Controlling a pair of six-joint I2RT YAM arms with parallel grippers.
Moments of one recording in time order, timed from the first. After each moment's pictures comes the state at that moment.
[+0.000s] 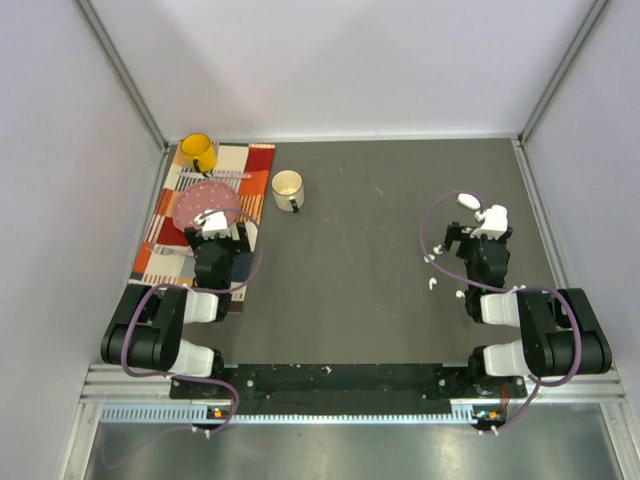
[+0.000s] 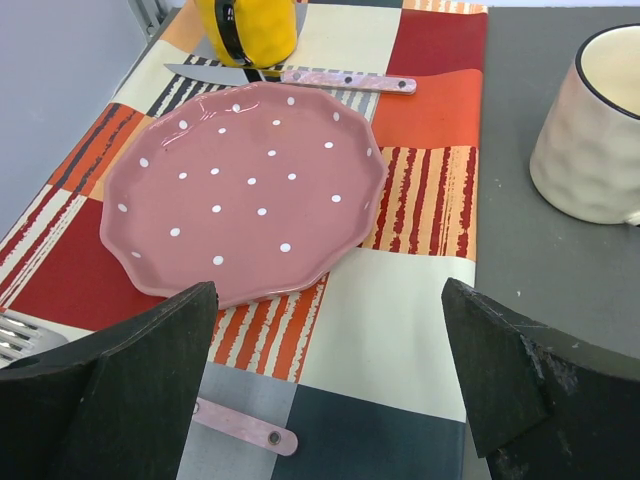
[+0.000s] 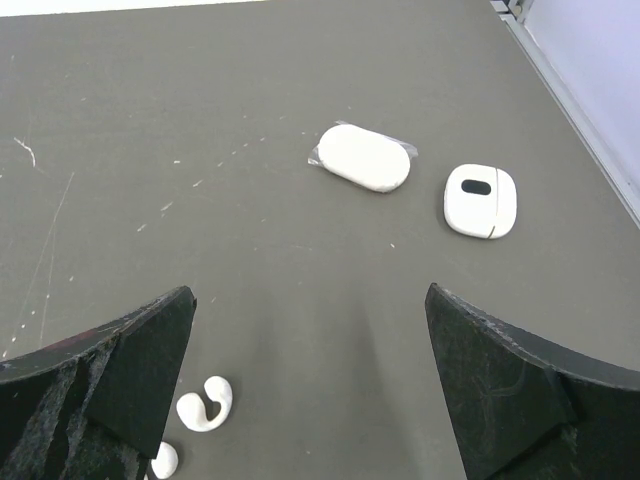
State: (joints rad) left arm -0.12 1.43 0.24 1.10 -0.27 0.02; right arm 0.05 1.36 0.20 1.06 0.16 0.02
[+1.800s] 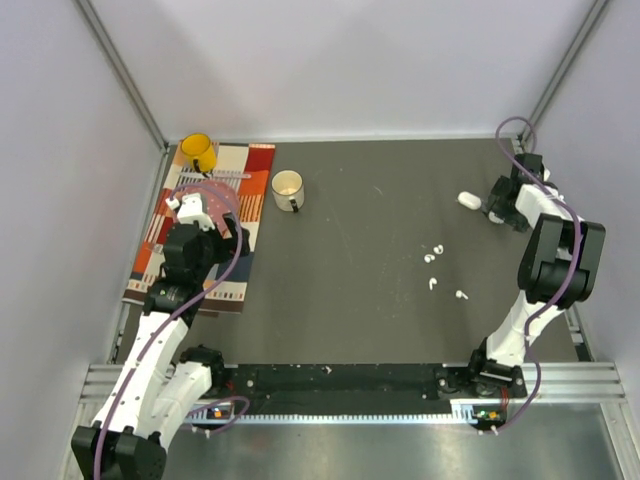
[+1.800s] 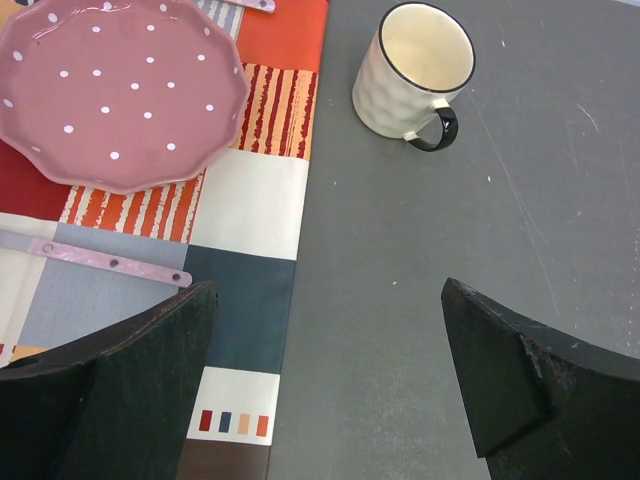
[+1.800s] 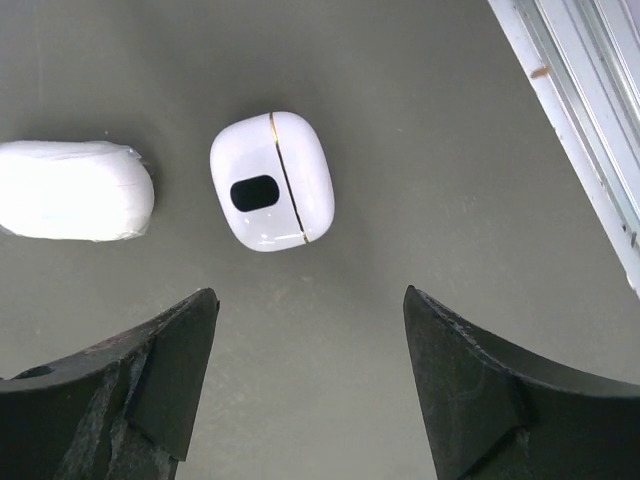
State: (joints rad) left arm -0.14 0.75 0.65 -0.27 -0.04 -0.30; right arm -0.25 1.83 1.29 -0.47 0.19 0.34
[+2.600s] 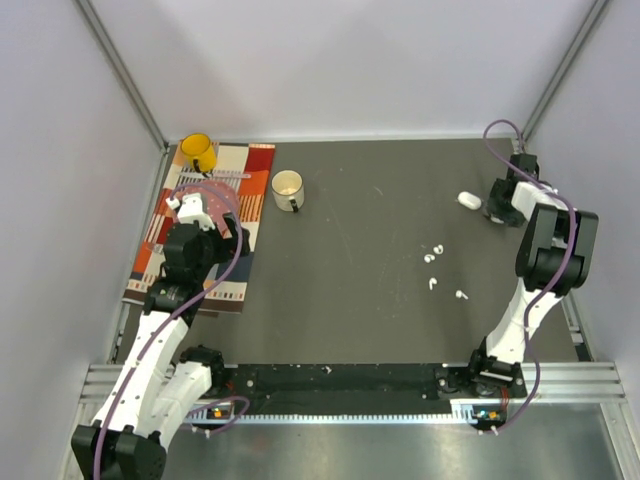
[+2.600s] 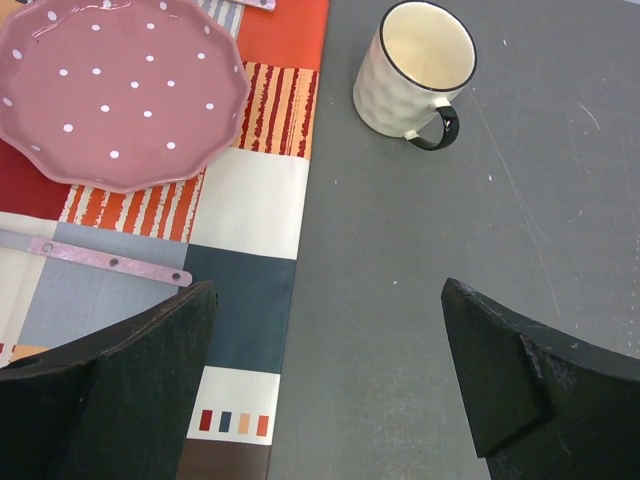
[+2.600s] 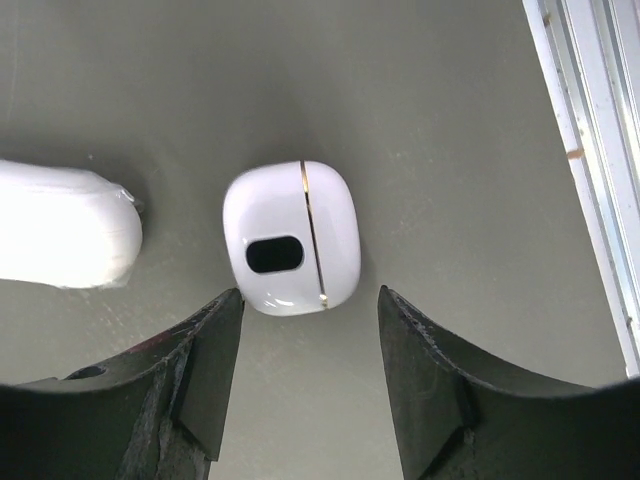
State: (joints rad) left arm -0.14 0.75 0.65 -0.27 -0.04 -0.30; right arm -0.25 1.95 1.34 -0.41 0.17 0.16
